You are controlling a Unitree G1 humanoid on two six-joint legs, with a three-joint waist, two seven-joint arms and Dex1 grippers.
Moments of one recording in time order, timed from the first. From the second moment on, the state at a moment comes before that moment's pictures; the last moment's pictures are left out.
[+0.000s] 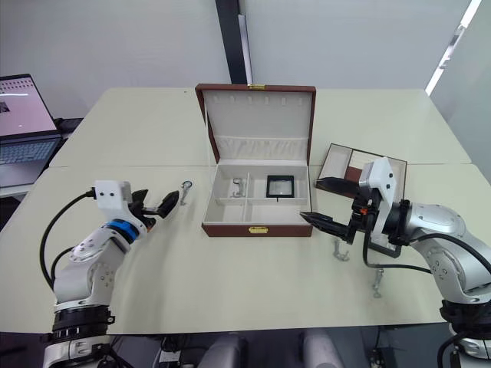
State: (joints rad) left arm -0.28 0.41 0.29 0.09 -0.35 0.38 -0.37; right arm -0.31 -0.72 -0.09 -0.40 0.68 0.58 0.89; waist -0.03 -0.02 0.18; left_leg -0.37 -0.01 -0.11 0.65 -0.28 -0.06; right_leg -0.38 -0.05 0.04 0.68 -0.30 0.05
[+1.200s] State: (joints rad) left arm -0.48 0.28 0.21 0.36 -0.16 0.32 -0.13; right arm -0.33 -0.69 -0.05 -0.40 0.68 0.61 0.86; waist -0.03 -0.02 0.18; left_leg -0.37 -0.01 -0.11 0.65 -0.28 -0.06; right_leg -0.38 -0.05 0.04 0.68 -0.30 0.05
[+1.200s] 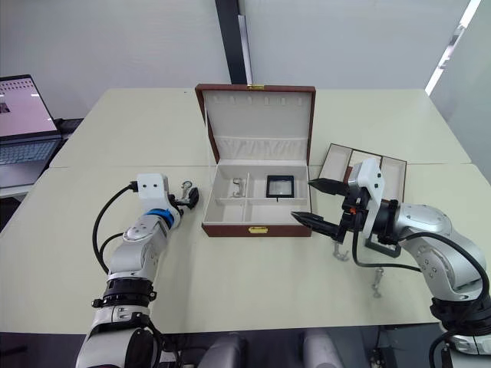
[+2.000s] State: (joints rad) left arm -0.45 0.26 0.25 0.33 -0.18 0.33 -0.14; right arm -0.33 -0.69 -0.05 -0.40 0.68 0.62 0.86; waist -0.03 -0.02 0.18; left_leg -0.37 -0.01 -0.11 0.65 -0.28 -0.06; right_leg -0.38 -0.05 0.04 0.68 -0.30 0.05
